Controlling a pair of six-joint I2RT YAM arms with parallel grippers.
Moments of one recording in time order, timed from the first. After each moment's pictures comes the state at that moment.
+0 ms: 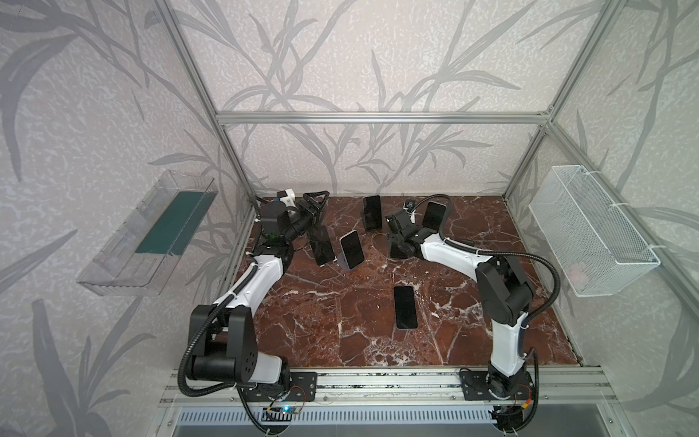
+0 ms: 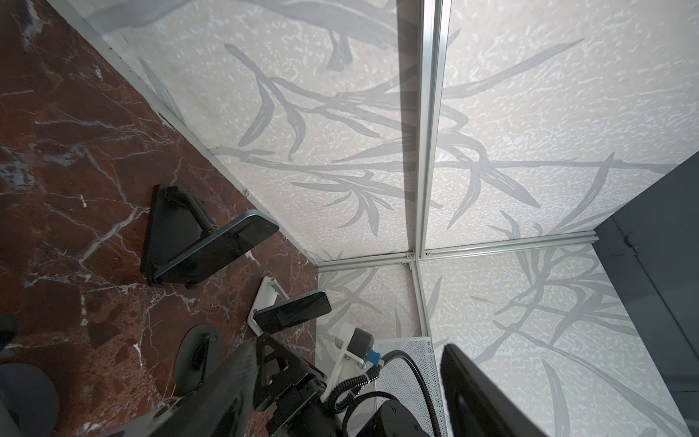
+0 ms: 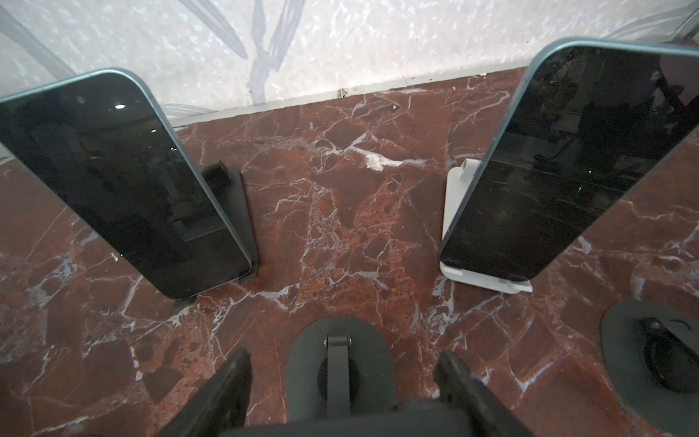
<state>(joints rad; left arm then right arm) -0.04 1.43 0.96 0.39 0.54 -1.31 0.63 1.97 1.44 -0.24 0.54 0.58</state>
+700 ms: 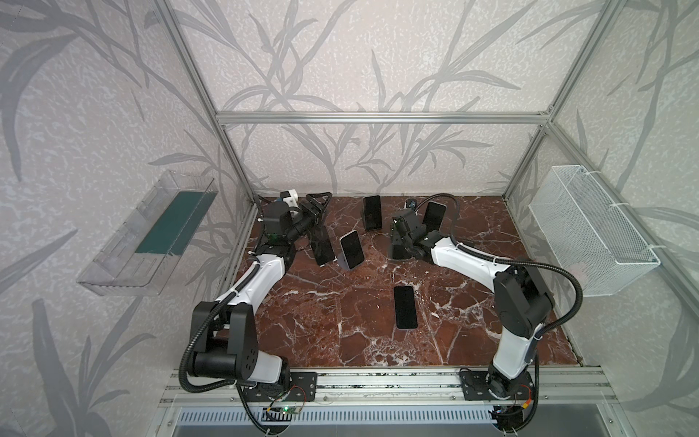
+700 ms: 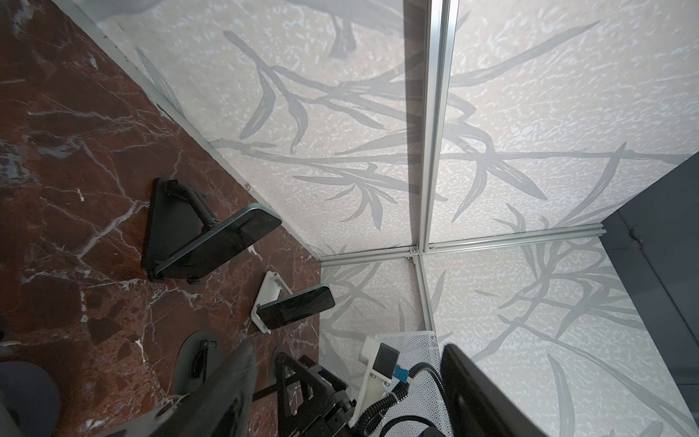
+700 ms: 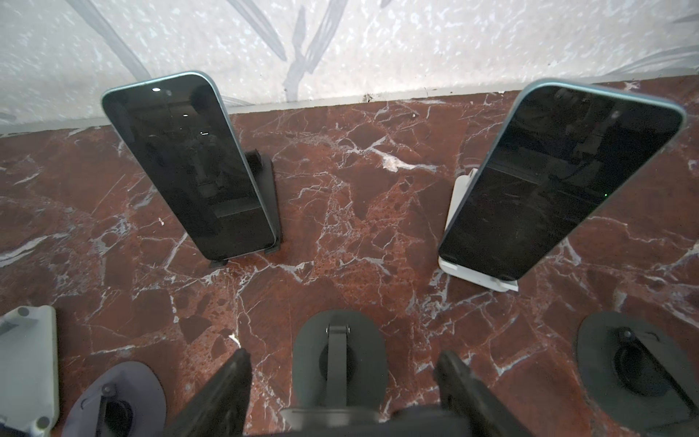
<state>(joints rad) -0.07 1.45 0.96 0.39 0.55 -1.30 0.63 1.83 1.33 -0.22 0.47 0.49</state>
